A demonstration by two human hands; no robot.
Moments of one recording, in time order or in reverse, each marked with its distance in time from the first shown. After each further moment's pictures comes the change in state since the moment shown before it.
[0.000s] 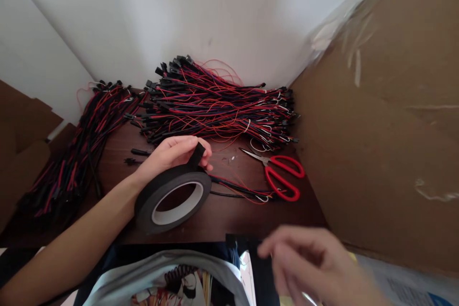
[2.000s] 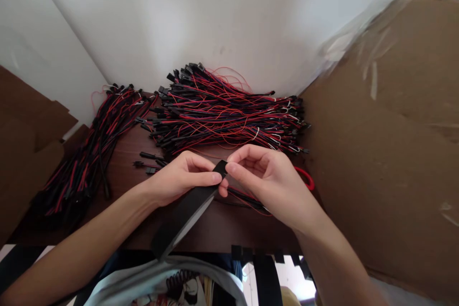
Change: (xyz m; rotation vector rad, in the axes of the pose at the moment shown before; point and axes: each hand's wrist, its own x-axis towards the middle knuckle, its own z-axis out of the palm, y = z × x) left_hand -0.009 -0.006 0.003 0.120 -0.120 -0.106; right_hand 0.077 -0.099 0.035 0.030 -0.204 -0.528
